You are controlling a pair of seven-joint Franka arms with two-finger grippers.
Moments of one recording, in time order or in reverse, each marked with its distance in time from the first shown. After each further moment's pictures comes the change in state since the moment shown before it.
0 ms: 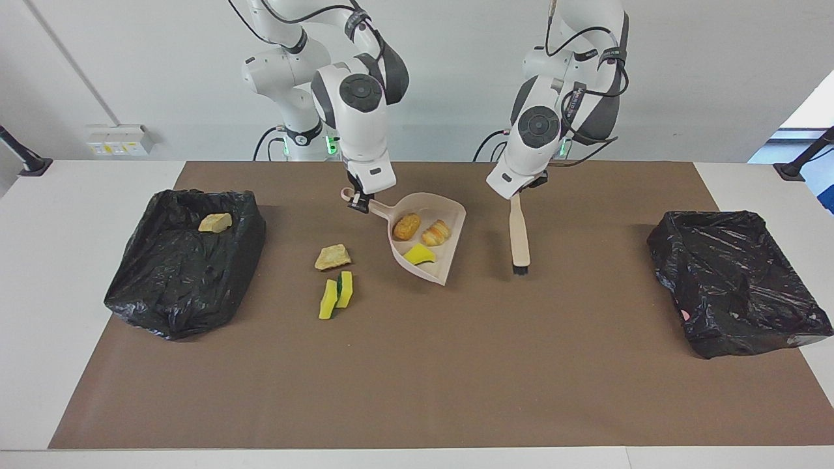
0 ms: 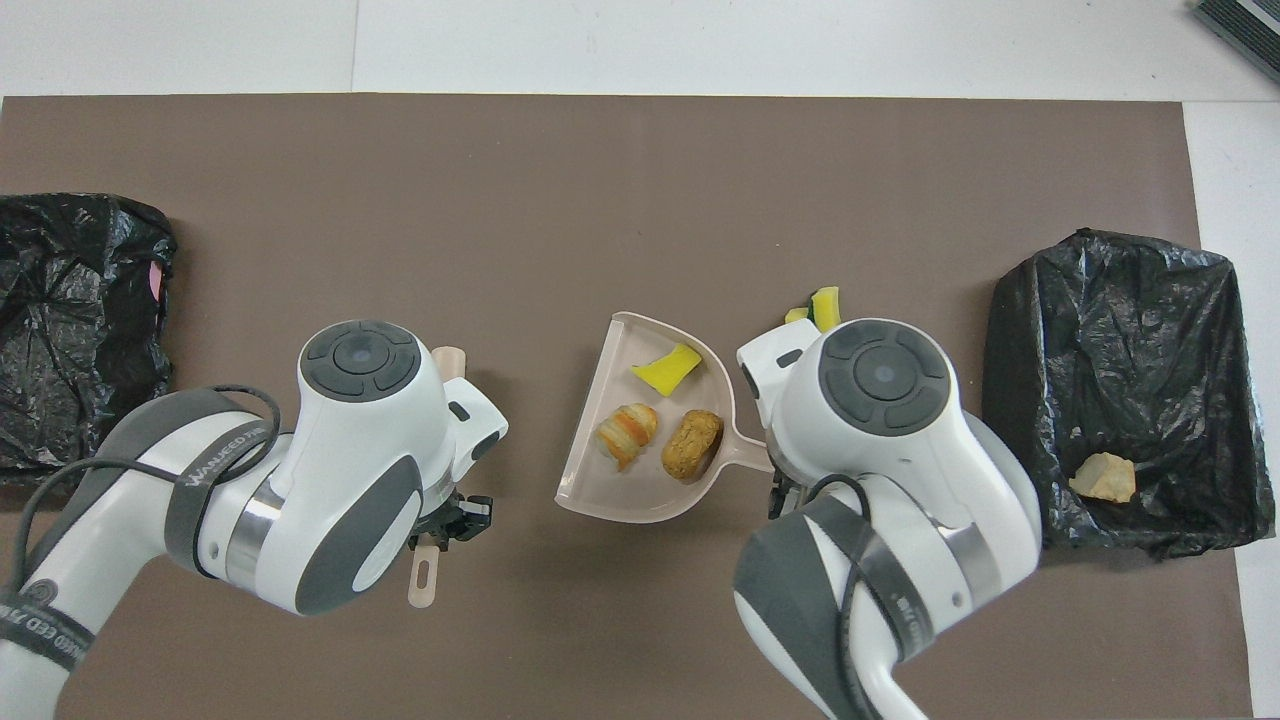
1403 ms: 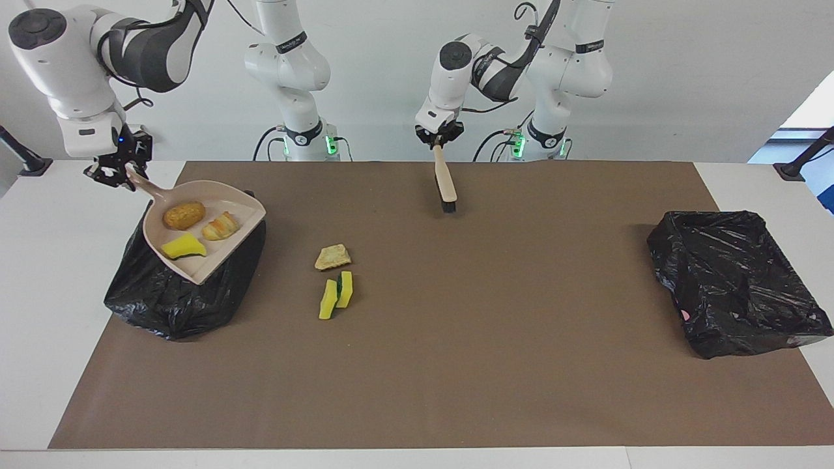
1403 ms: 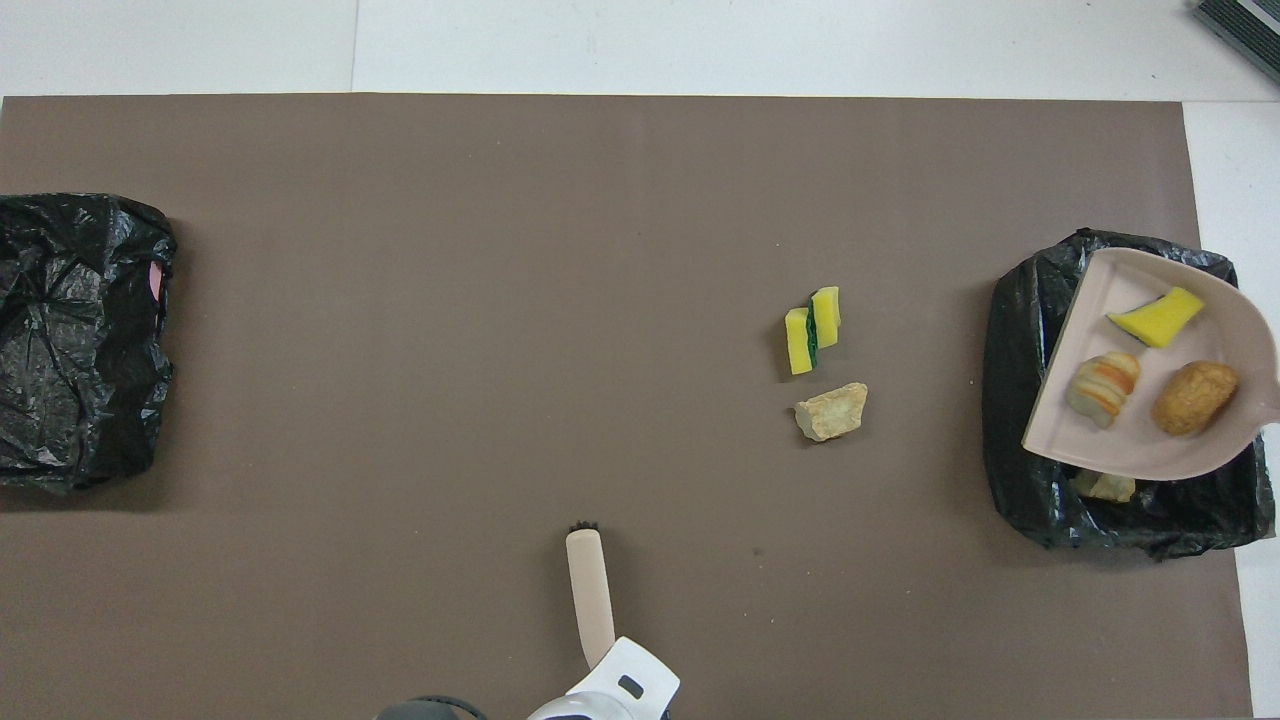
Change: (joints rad) left arm -0.077 -0.253 -0.478 -0.423 -0.377 0.483 -0.438; right arm -0.800 -0.098 -0.028 0.084 -0.276 -0.007 -0.687
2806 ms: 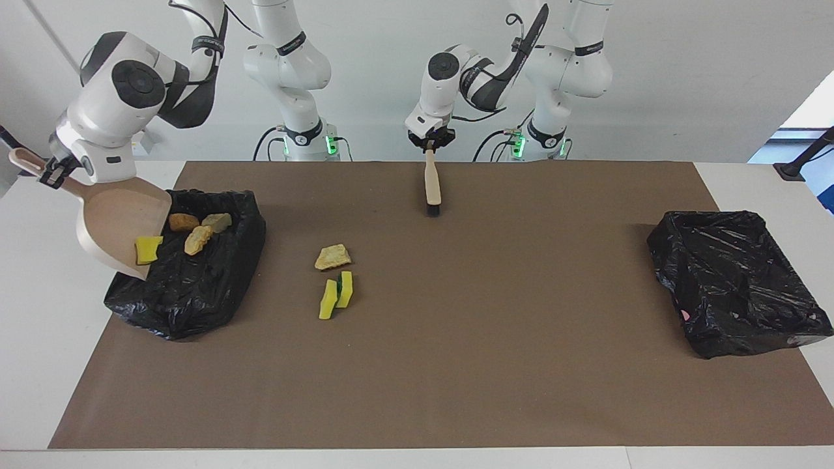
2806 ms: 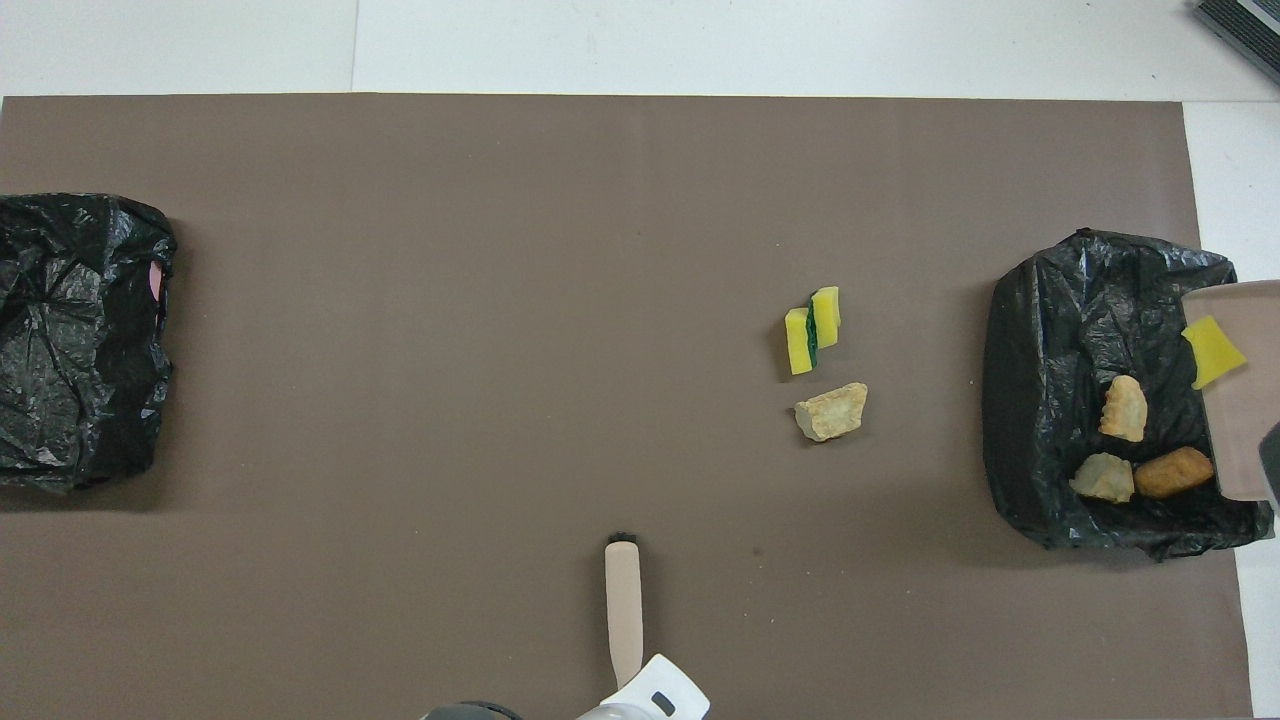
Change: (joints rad) left arm -0.001 0.075 -0.074 0.007 -0.002 0.082 0.061; right arm 0.175 0.066 0.025 0.015 -0.767 0.003 0.005
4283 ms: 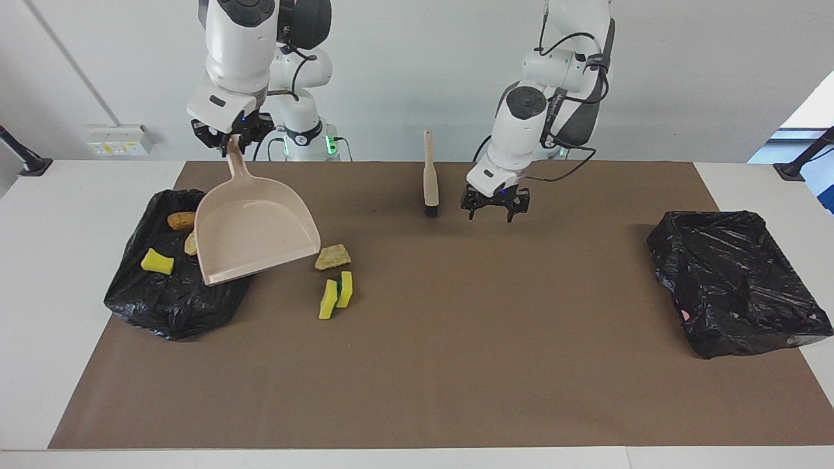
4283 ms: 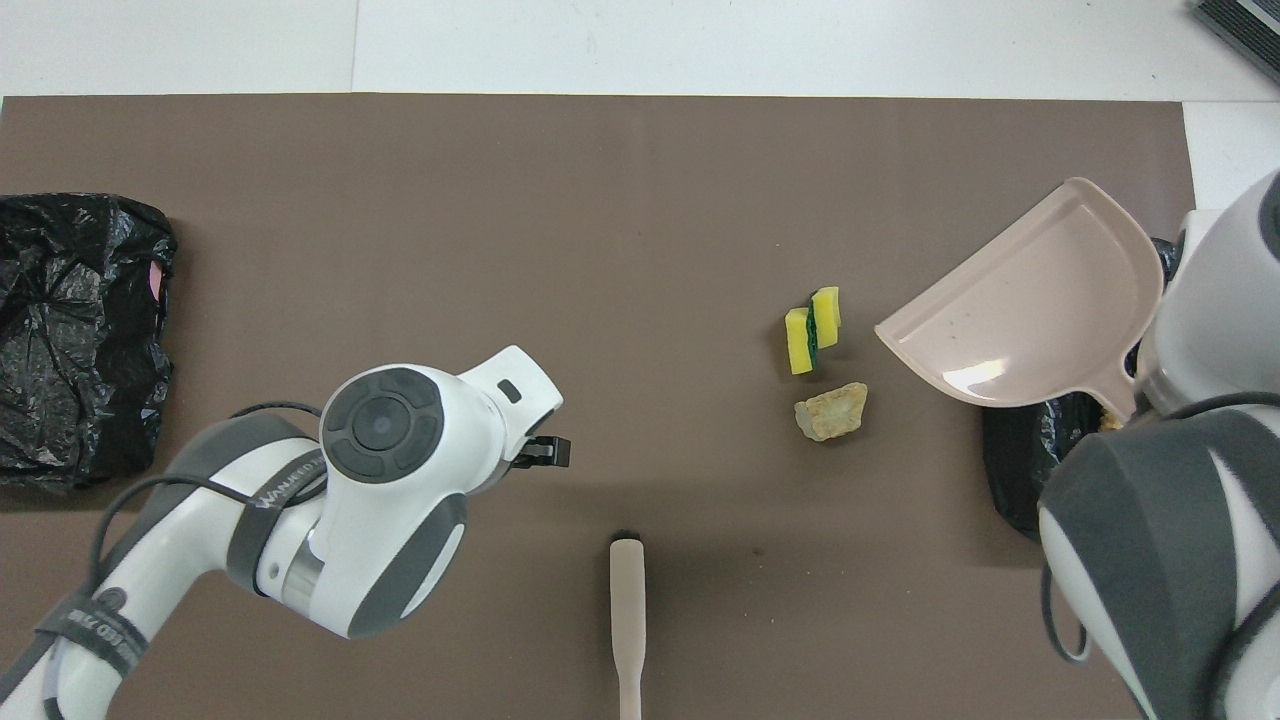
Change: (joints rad) left arm 0.161 0.183 0.484 0.396 0.429 -0.094 0.452; right arm 0.137 -0.021 0.268 0.237 0.801 -0.437 1.324
